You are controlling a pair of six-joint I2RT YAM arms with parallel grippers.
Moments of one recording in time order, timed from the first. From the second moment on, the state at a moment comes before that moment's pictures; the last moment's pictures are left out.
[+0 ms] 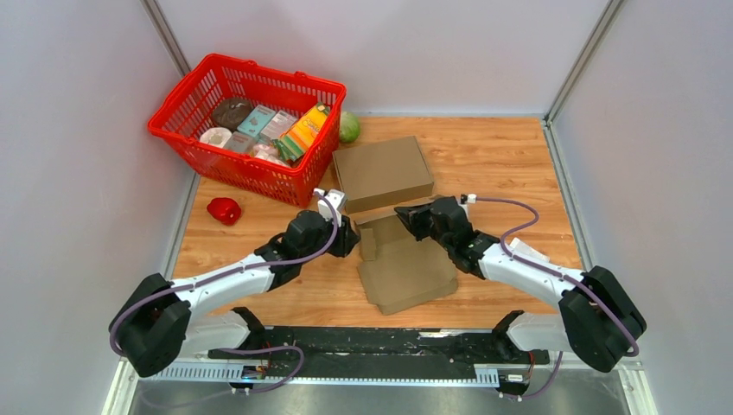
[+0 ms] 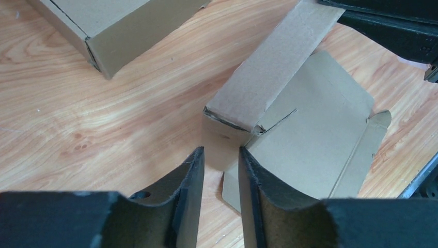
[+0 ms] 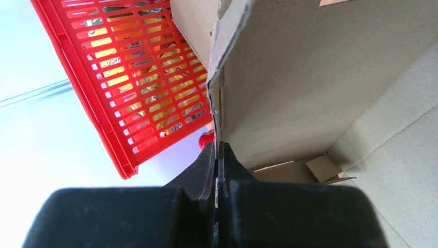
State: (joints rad) left arm -0.75 1.16 0.51 0.21 0.01 -0.35; right arm 0.69 1.26 0.61 0.18 0.18 1.74
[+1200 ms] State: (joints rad) left arm -0.87 1.17 0.41 0.41 -0.11 -0.32; right arm 0.69 1.22 0.47 0.36 0.18 1.65
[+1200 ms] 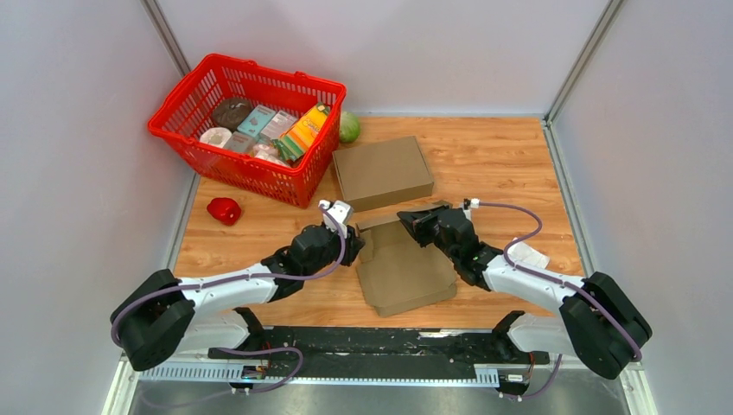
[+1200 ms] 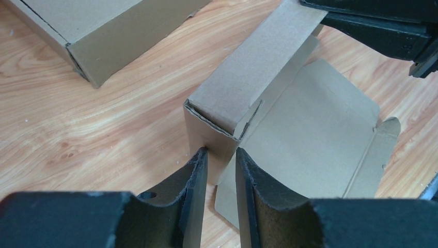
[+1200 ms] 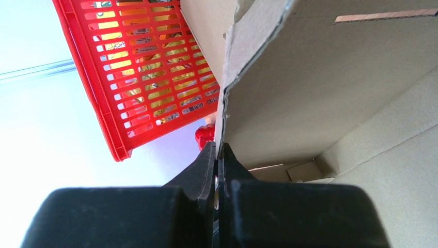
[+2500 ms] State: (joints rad) left arm -1.12 1.68 0.90 -0.11 -1.09 -0.76; right arm 0.71 1.18 0.41 0.42 0.18 1.73
